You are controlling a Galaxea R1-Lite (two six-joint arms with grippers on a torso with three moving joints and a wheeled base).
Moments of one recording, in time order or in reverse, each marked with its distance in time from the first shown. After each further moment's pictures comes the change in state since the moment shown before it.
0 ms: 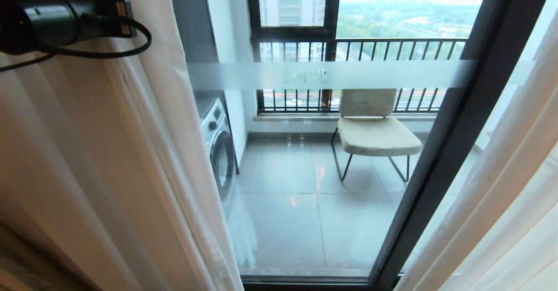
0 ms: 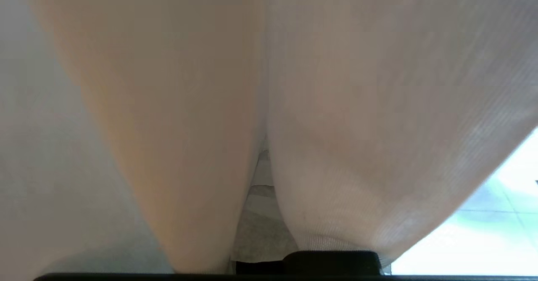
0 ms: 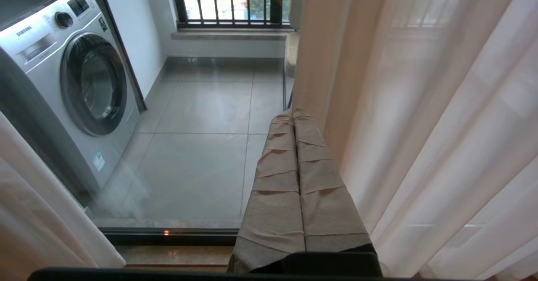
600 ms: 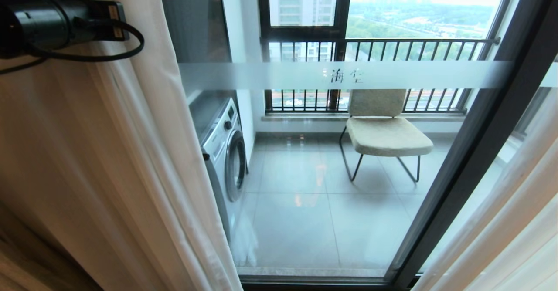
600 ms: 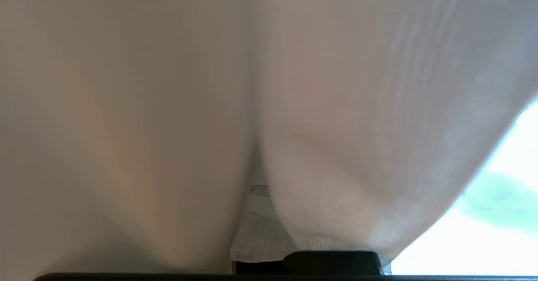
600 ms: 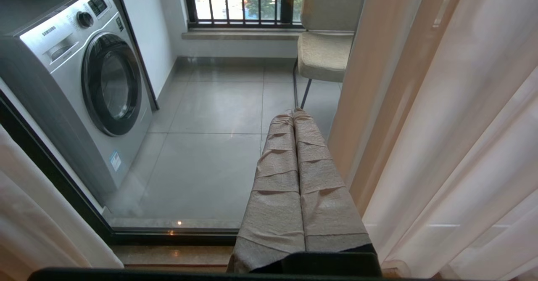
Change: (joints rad) left arm 0.010 -0.019 0.032 0.001 -0.002 -0.003; right arm 0.000 0.000 0.000 0.000 0.000 0.000
